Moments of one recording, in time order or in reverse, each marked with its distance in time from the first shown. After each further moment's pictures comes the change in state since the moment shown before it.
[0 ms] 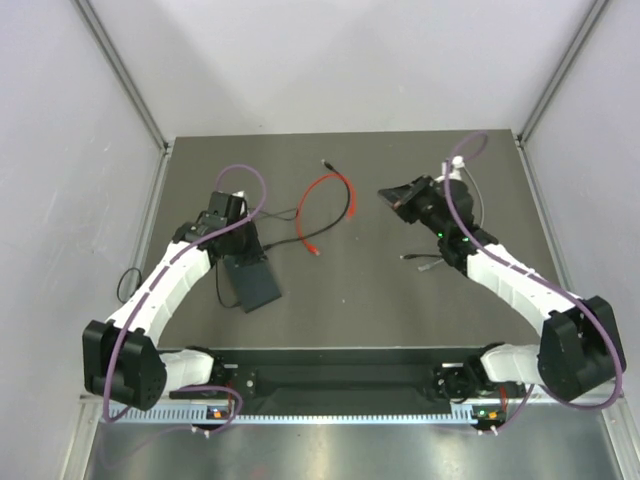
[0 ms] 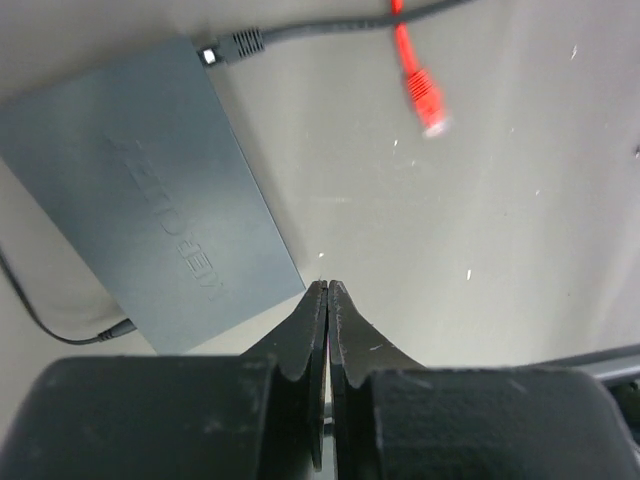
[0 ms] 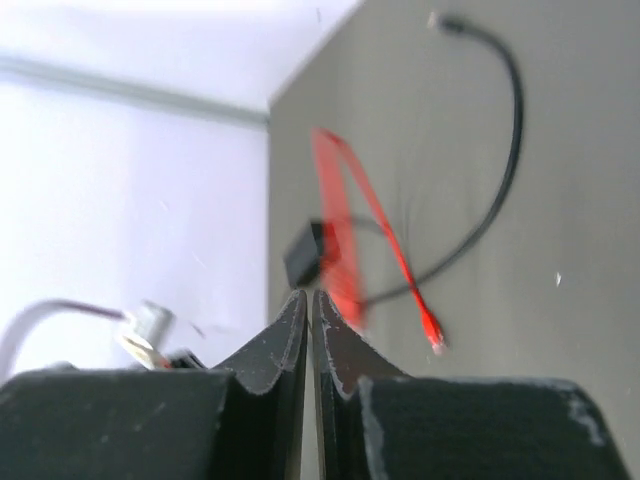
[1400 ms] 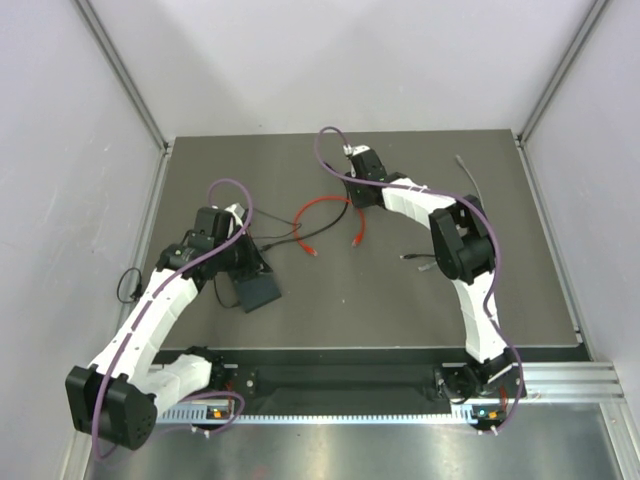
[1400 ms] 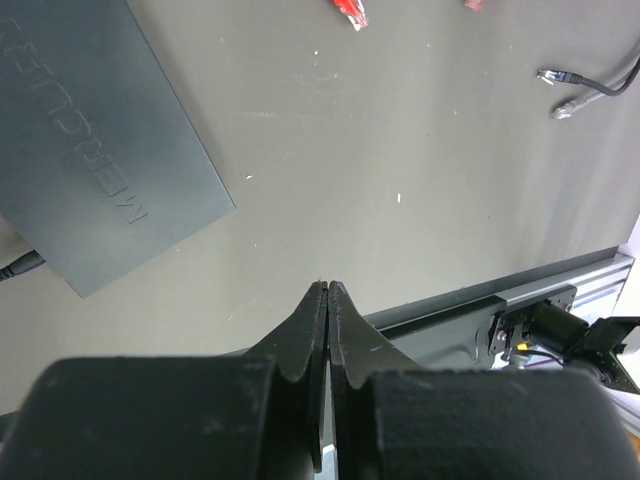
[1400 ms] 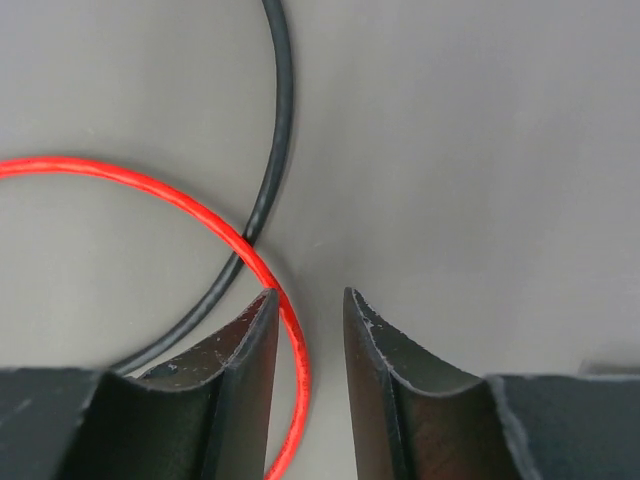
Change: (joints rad) left arm 0.000 -0.210 -0.102 -0.043 0.179 -0.088; right arm 0.052 0.924 0.842 -0.490 0.190 -0.940
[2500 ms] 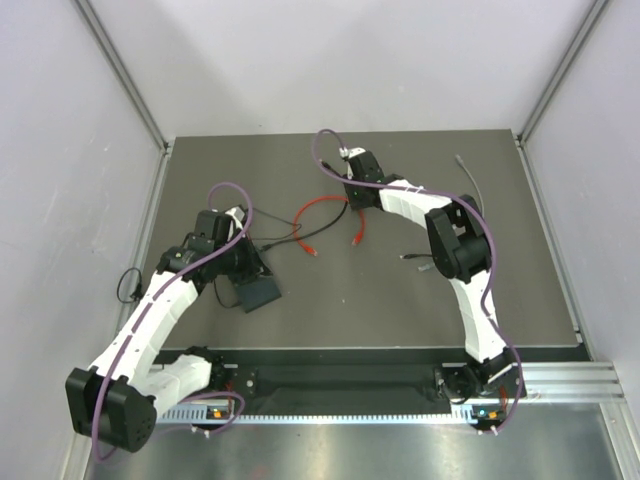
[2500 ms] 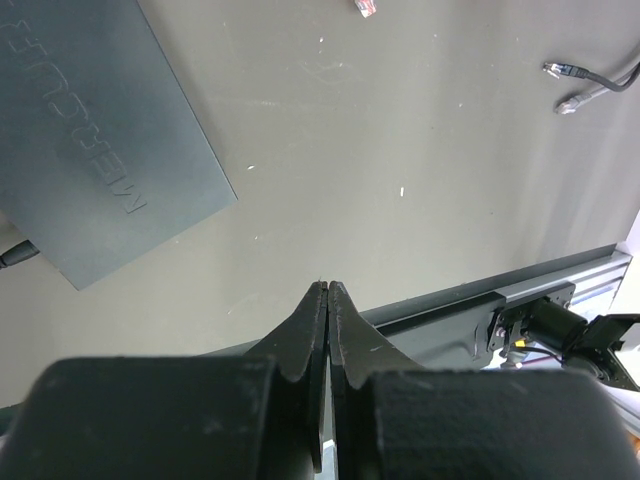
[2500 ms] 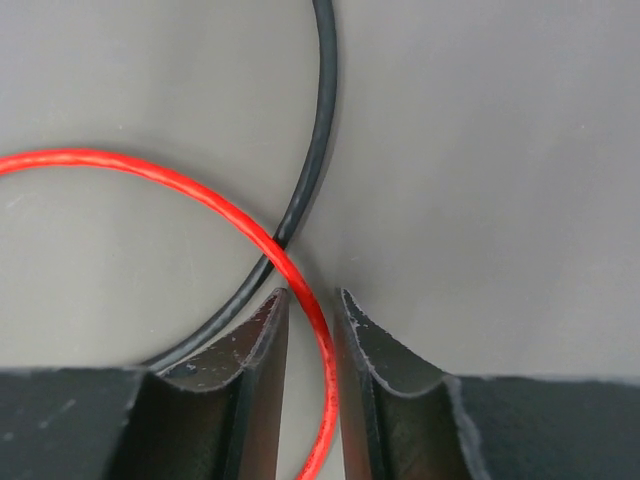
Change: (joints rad) left arm 0.000 -0.013 -0.027 0.001 0.007 -0.012; right arm 0.010 0.033 0.010 0.024 -0.045 -0.011
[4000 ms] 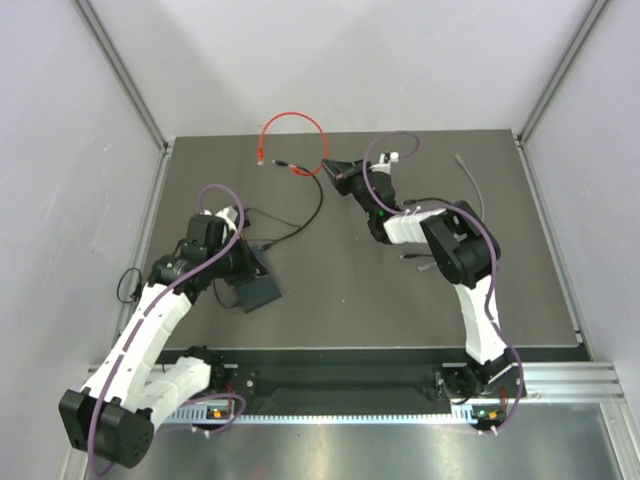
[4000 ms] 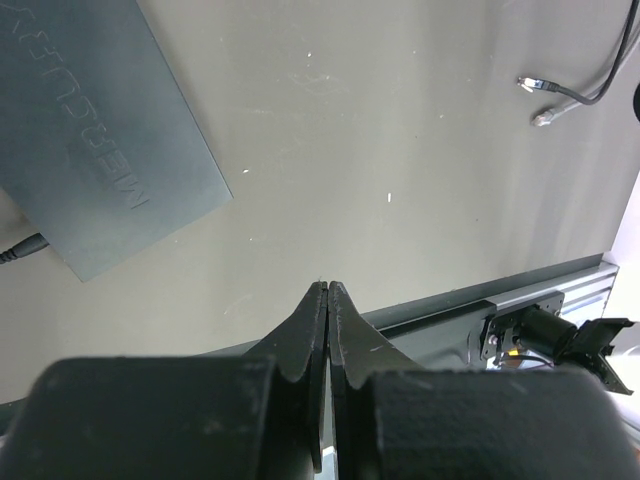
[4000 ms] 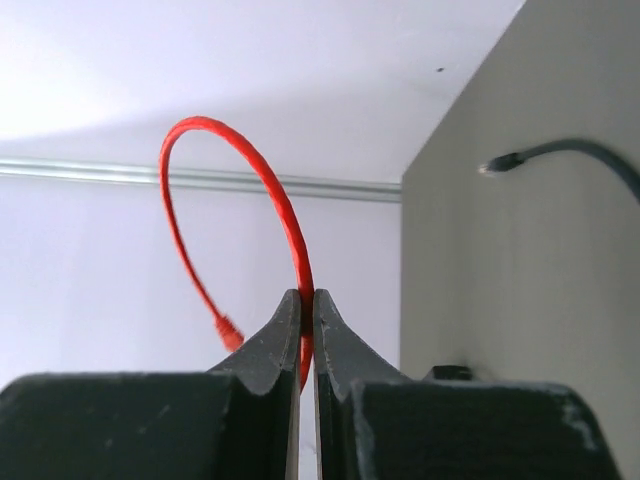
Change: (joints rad) left arm 0.000 -0.089 -0.001 -0.017 -0.023 -0.017; right arm 0.024 -0.065 -0.420 1.219 -0.028 1.329
